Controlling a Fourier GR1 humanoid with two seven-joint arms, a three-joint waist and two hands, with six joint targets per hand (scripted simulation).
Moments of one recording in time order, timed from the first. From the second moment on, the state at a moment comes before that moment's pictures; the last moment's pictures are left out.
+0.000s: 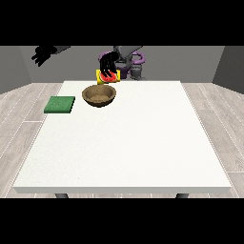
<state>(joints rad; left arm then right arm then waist) -1.01 0.00 -0.75 -0.60 -1.29 0.11 0.64 -0.29 -0.37 -0.35 -1.11 -0.36 0.36 -0.03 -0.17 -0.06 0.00</state>
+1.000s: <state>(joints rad) -0.83 0.14 -0.11 -1.02 -0.60 0.27 0.34 -0.18 -0.33 -0.35 -1.14 -0.33 0.26 0.01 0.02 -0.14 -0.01</state>
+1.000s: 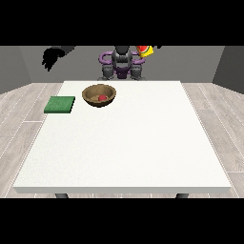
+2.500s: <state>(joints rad) -0.69 0.57 0.46 -1.17 0.23 -0.34 0.15 -0.28 -0.11 -0.29 -0.78 -0.22 0.13 -0.44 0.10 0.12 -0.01</state>
